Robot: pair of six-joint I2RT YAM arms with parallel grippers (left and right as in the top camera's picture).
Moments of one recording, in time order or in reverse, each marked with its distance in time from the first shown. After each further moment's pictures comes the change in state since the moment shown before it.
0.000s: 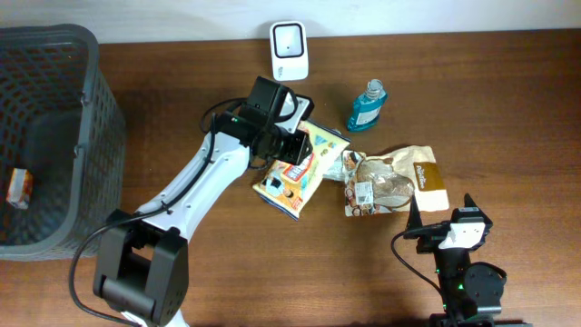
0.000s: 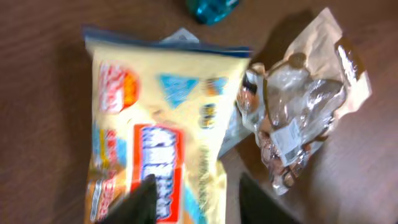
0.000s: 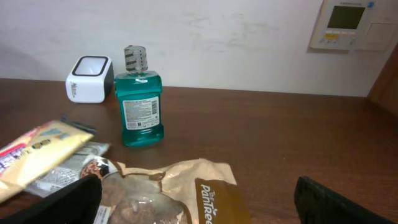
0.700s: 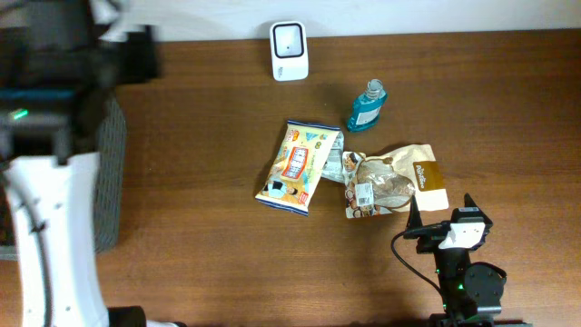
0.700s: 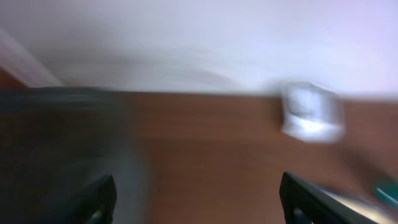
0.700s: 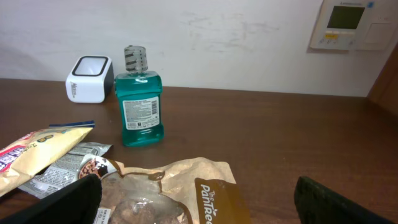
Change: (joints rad) left arm 0.457 -0.235 0.684 -0.454 -0.516 0.074; right arm 0.000 0.000 0.000 0.000 0.000 -0.001
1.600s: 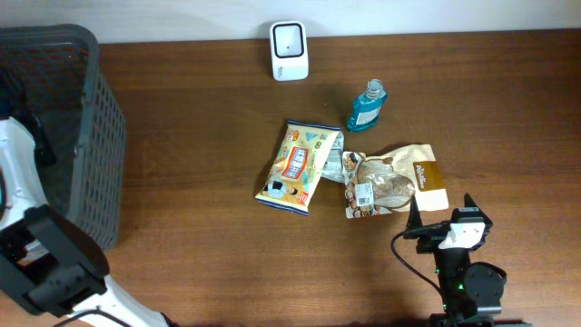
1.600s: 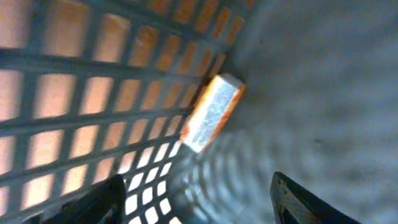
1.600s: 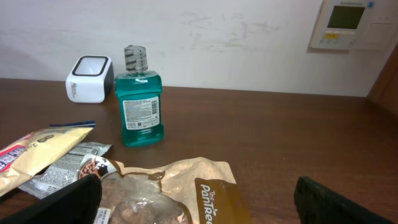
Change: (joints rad) left arm 0.531 0.359 -0.374 0.113 -0.356 0.187; right arm 0.000 0.000 0.000 0.000 0.000 0.001
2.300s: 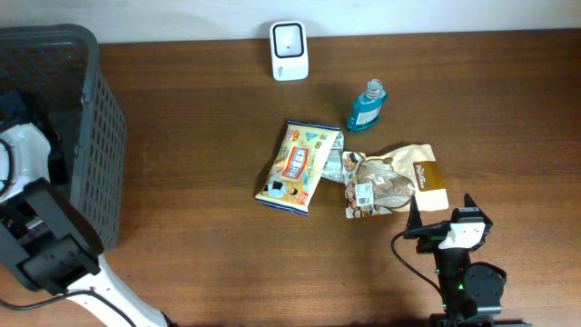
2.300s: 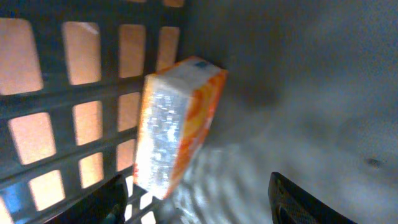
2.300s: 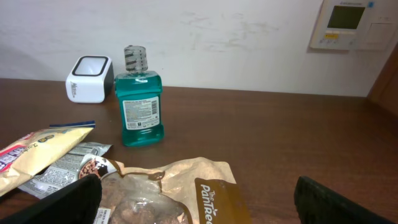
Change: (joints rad) left arm 0.013 0.157 -0.076 0.114 -0.080 0.151; right arm 0.000 0.000 0.000 0.000 0.000 0.000
